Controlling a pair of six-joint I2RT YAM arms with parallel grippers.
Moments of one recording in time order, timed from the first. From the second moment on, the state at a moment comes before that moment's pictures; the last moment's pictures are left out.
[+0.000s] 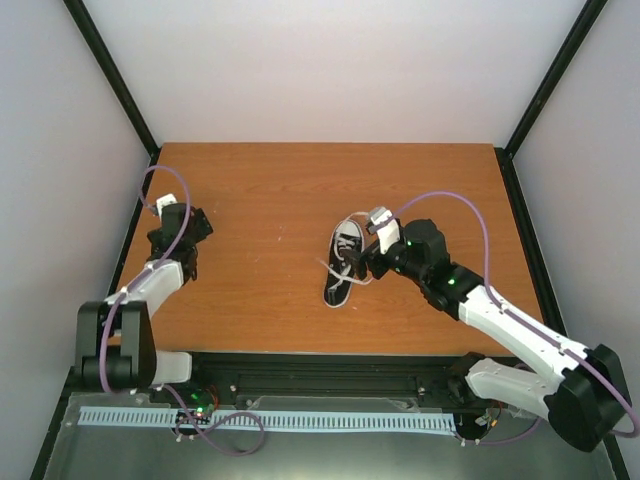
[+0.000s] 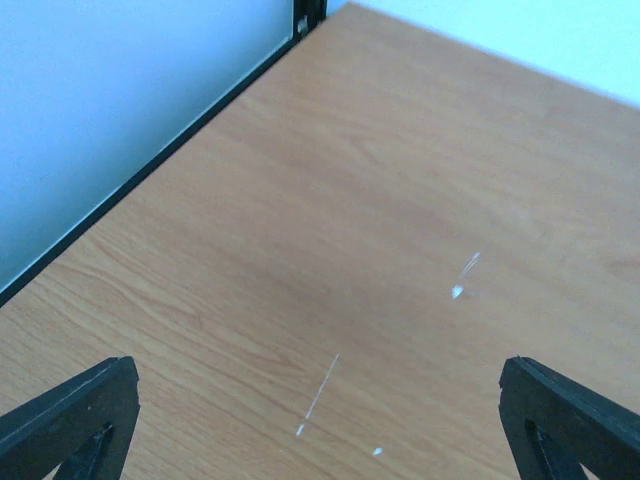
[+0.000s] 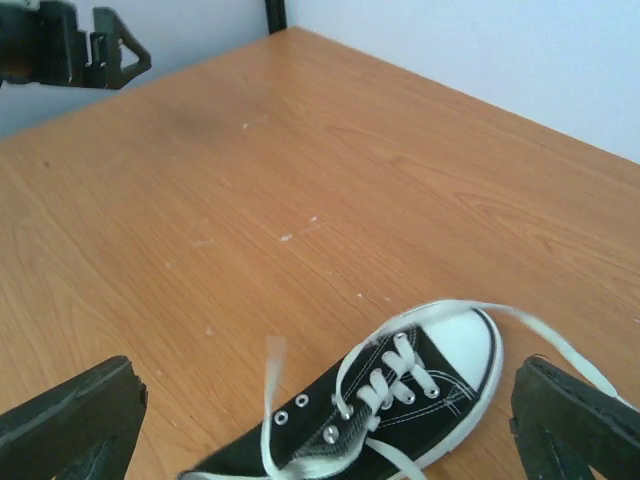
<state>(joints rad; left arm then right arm) 0.03 1.37 0.65 0.12 -0.37 -0.34 0.63 1.07 0.71 -0.05 -0.19 -0.08</state>
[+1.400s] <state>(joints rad) -0.59 1.76 0.82 0.19 0.44 -0.73 0.46 1.47 0.60 -0.03 -0.29 0.54</state>
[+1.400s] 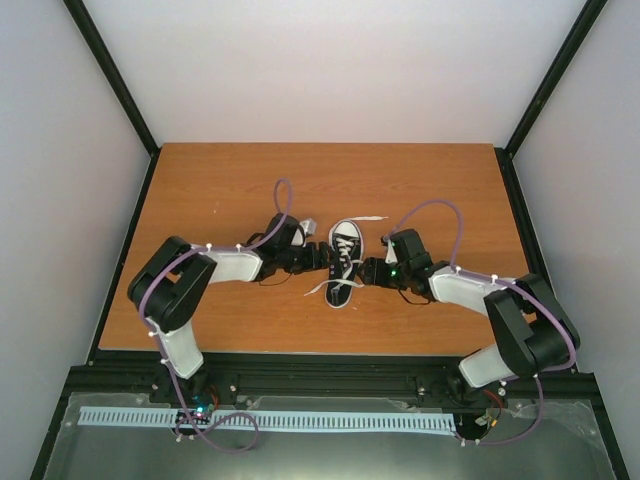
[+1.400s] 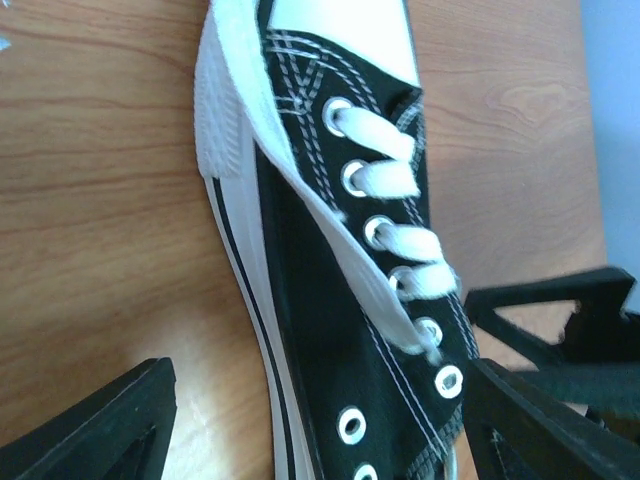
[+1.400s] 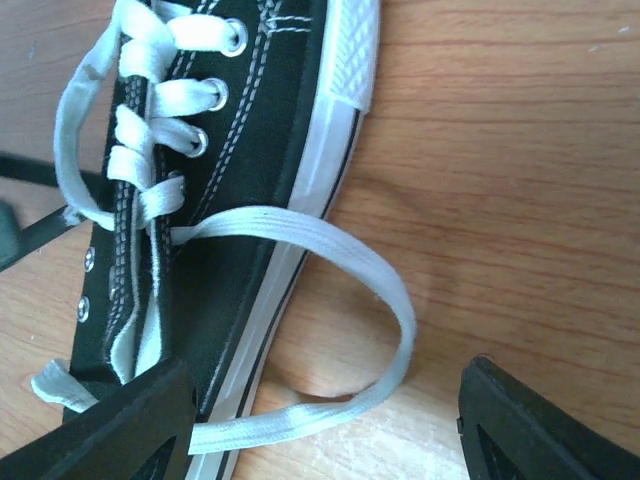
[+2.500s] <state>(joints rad) -0.59 1.90 0.89 0.25 0.46 -0.77 0.65 1.58 0.73 -0.03 -0.35 0.16</state>
